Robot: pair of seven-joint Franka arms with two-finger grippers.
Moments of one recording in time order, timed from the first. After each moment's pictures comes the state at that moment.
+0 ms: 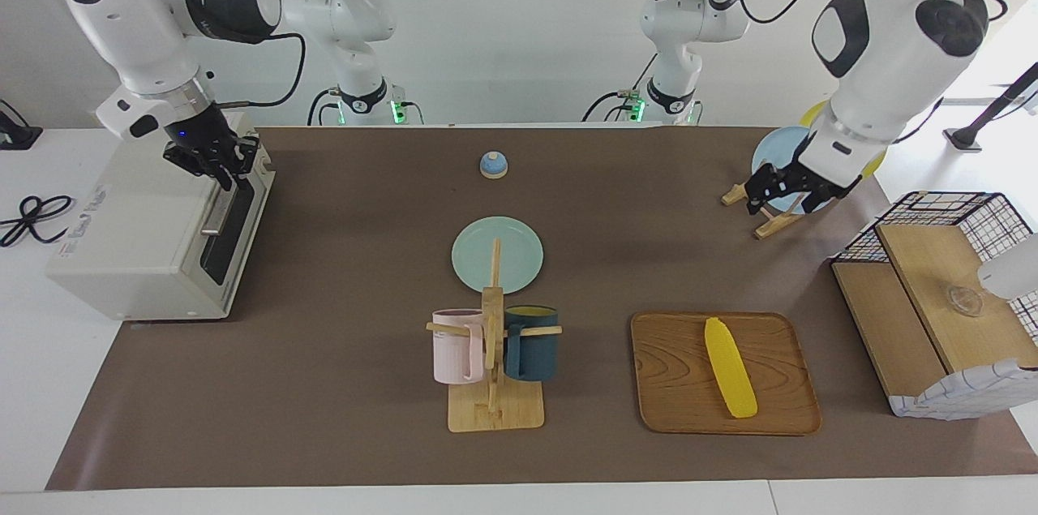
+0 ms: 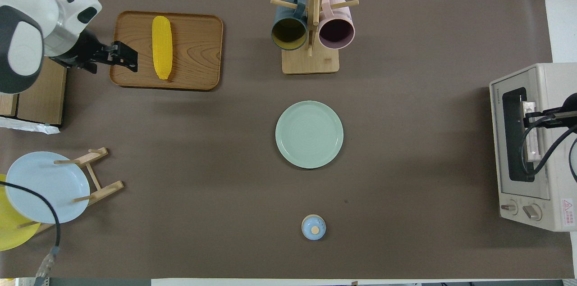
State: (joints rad) left arm -0.13 0.39 0.00 -1.43 -0.06 1.78 -0.04; right arm -0.18 -0.13 0.01 -2.01 -0.02 1.90 -0.22
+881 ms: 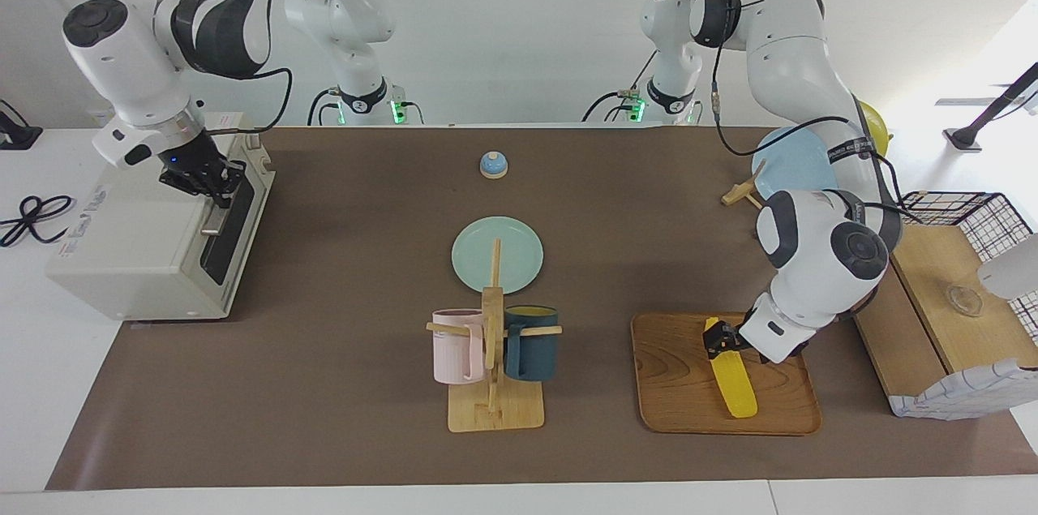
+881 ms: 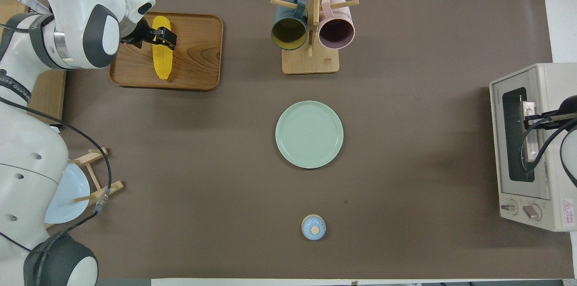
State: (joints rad) left arm -0.12 0.76 -0.03 -1.21 -0.06 2.02 0.04; right arm -0.23 -0.08 0.01 -2.04 -0.04 1.96 -0.28
